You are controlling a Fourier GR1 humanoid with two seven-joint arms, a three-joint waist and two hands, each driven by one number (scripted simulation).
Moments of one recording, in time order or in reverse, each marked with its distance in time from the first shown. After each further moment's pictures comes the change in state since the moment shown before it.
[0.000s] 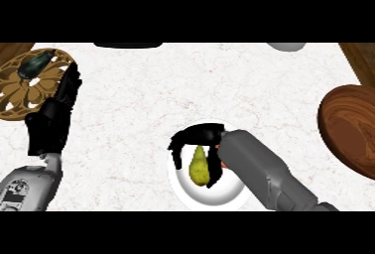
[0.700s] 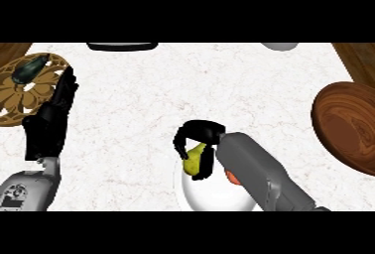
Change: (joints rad) left arm 0.032 -0.023 0.032 -0.017 -0.030 -0.010 0.015; right arm 0.028 0.022 -0.073 -0.012 -0.043 -0.167 0.142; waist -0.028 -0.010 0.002
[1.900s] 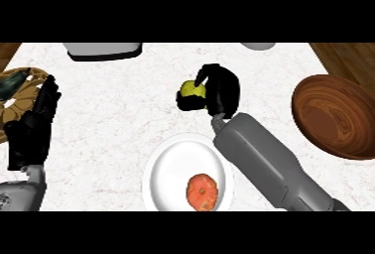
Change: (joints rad) left arm 0.066 0.030 0.060 -0.001 0.010 0.004 -0.004; right arm -0.030 -0.078 -0.093 -0.441 0.255 -0.984 1.226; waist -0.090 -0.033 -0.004
